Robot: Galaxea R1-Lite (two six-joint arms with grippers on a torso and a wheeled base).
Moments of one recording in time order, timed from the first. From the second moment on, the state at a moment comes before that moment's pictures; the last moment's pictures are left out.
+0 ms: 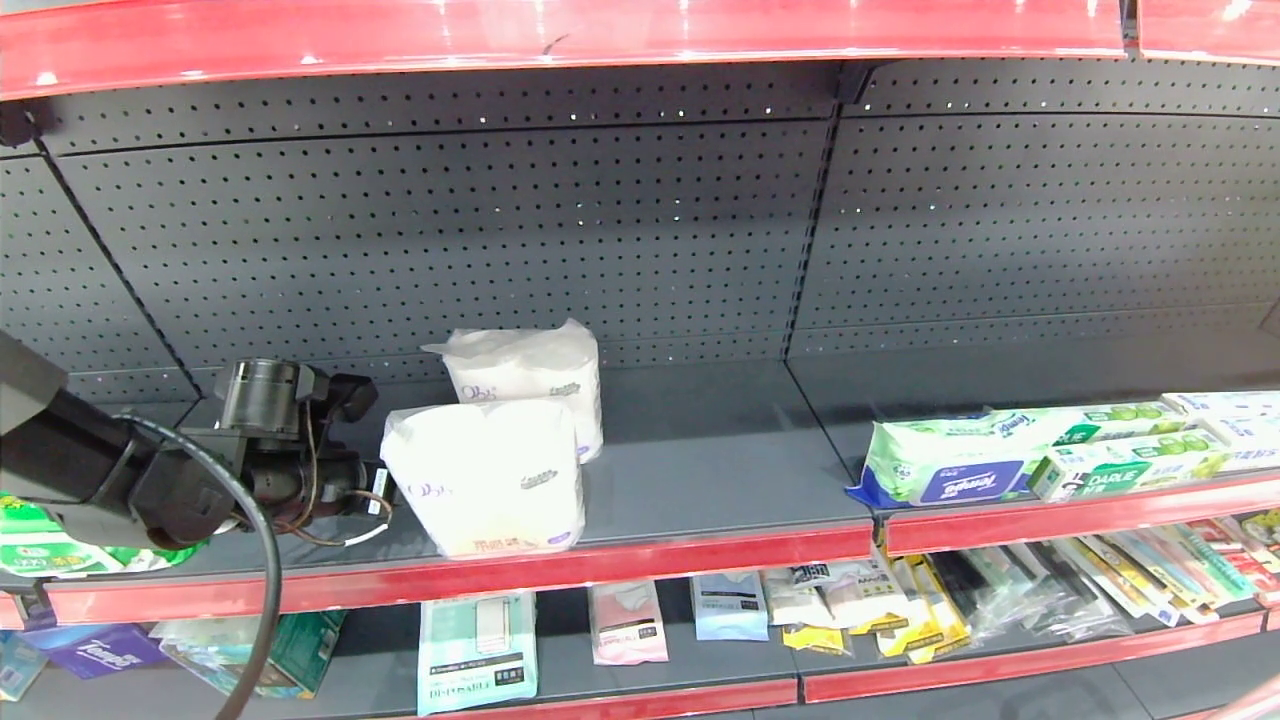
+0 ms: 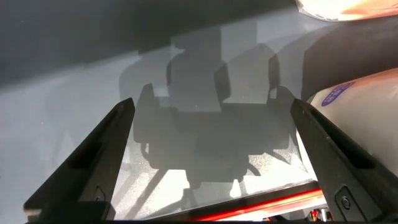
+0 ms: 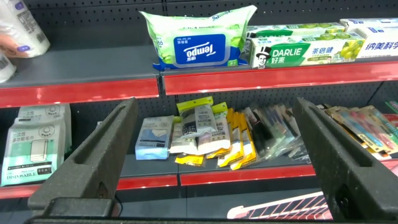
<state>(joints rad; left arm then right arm) -0.04 1.98 -0.78 -0.43 -0.06 0.11 0.00 0.00 0.00 0.00 0.00 0.00</state>
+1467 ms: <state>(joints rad) -0.06 2.00 -0.80 -0.43 -0.08 0.10 0.00 0.00 0.00 0.00 0.00 0.00</state>
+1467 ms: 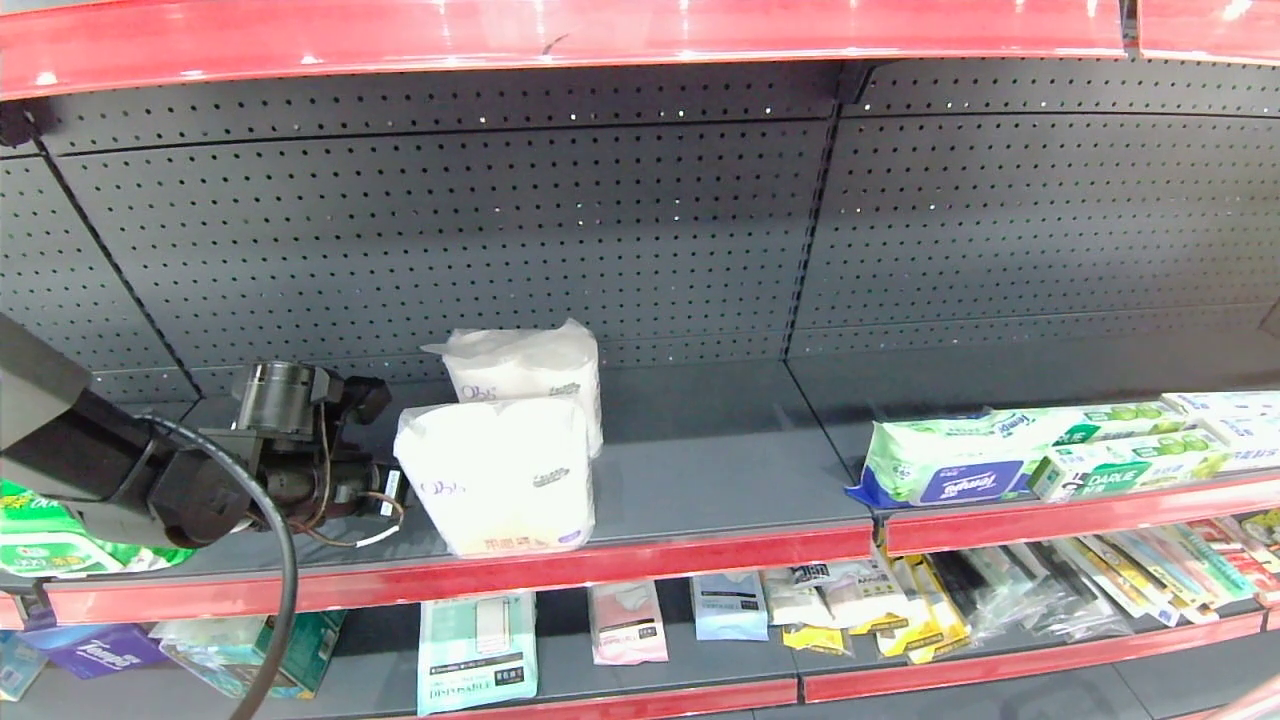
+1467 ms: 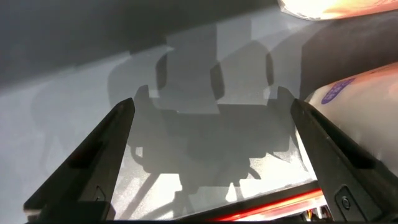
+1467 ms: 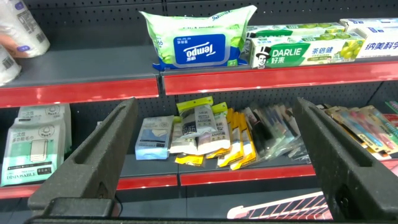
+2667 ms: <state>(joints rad) 0.28 0.51 -0.22 -0.17 -0.20 0.22 0.00 0.00 0.00 0.00 0.00 0.00</state>
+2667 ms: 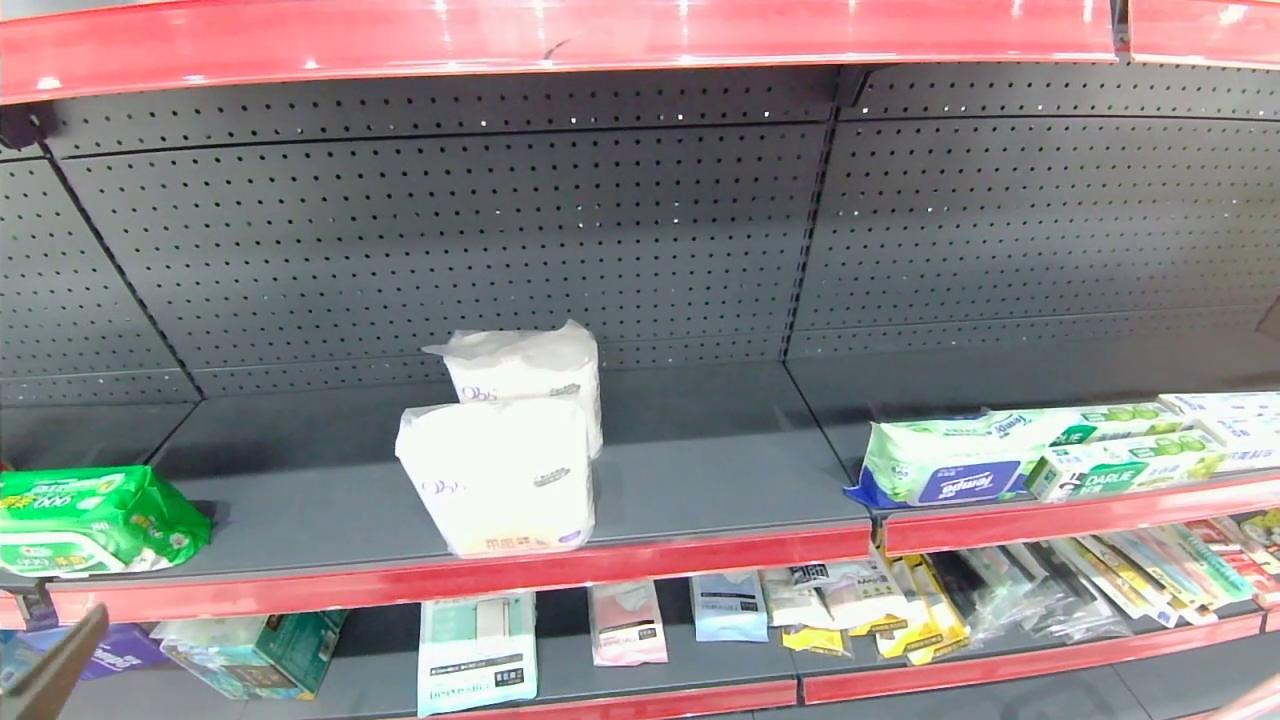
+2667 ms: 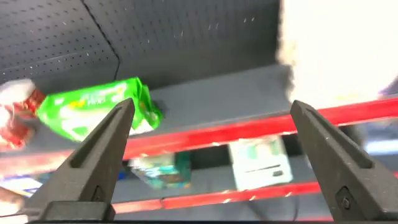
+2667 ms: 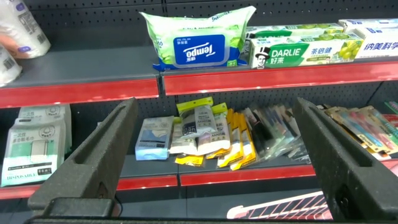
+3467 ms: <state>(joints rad) 0.28 0.00 0.00 -0.04 0.12 -0.09 0.00 0.00 0.00 0.00 0.00 0.00</state>
